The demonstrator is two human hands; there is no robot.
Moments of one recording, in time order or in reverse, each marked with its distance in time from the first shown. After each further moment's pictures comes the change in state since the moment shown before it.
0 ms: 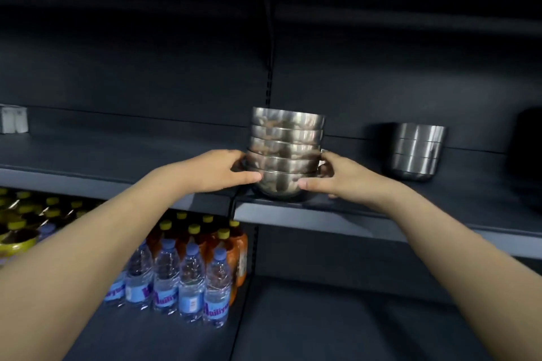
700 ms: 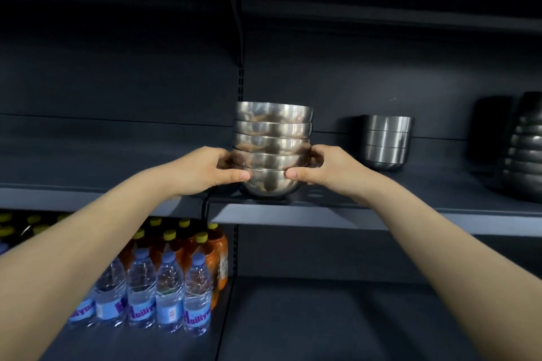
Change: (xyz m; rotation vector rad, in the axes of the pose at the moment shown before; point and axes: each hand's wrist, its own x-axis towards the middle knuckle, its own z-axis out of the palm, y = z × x) left_hand 0.010 0.014 0.012 -0.367 0.014 0.109; right_hand 0.000 0.020 -0.011 0.036 0.171 0.023
